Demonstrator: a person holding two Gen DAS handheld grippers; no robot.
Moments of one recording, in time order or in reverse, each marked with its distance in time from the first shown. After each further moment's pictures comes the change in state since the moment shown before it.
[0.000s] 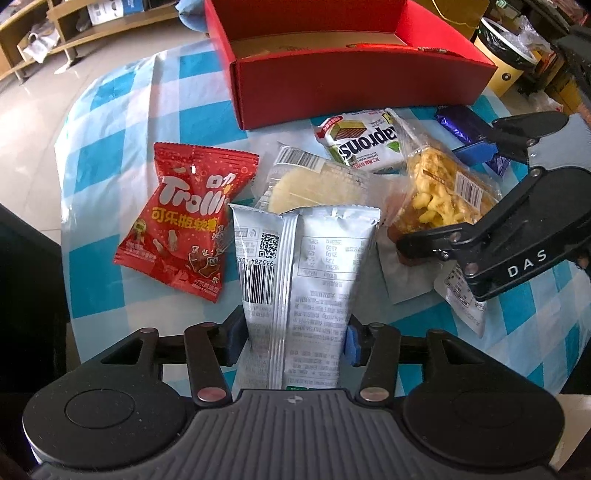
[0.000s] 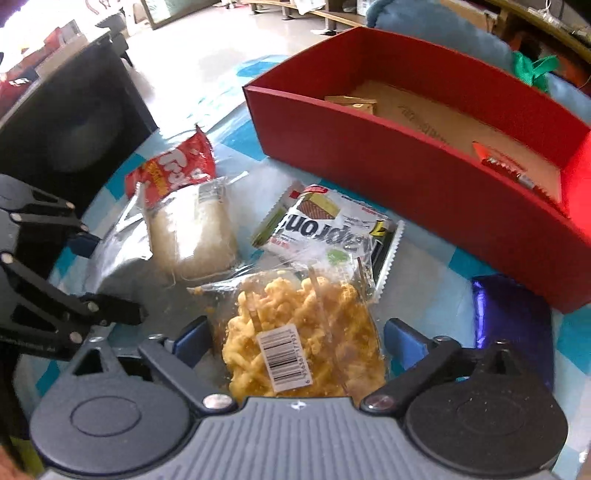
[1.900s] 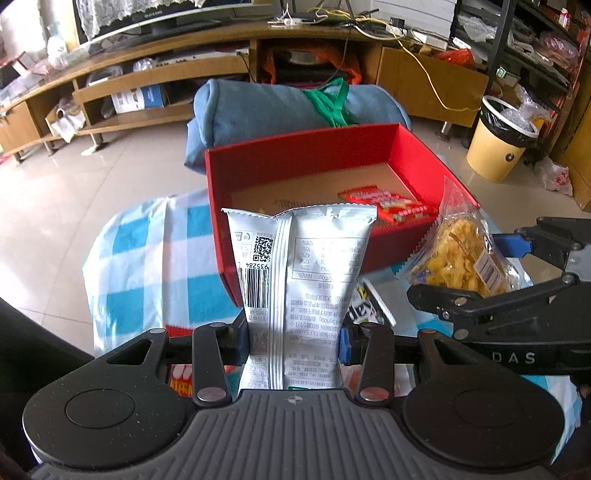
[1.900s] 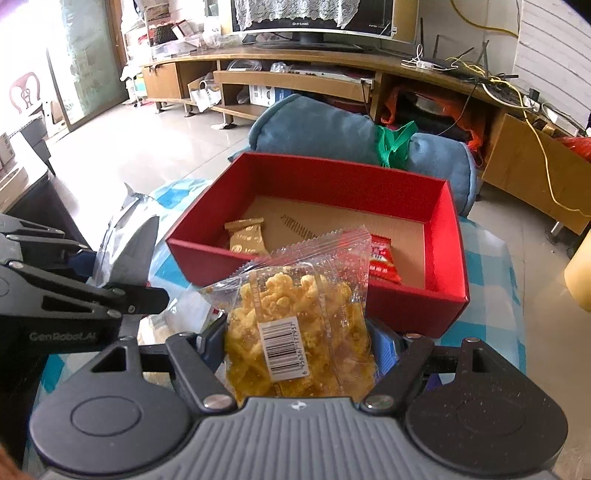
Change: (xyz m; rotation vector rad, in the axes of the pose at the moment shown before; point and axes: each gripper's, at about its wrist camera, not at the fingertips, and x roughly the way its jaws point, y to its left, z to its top) left arm -0.059 -0.027 0.076 -0.014 -0.288 0.074; right arm -0.091 -0.023 0.010 0.237 -0.282 -0.227
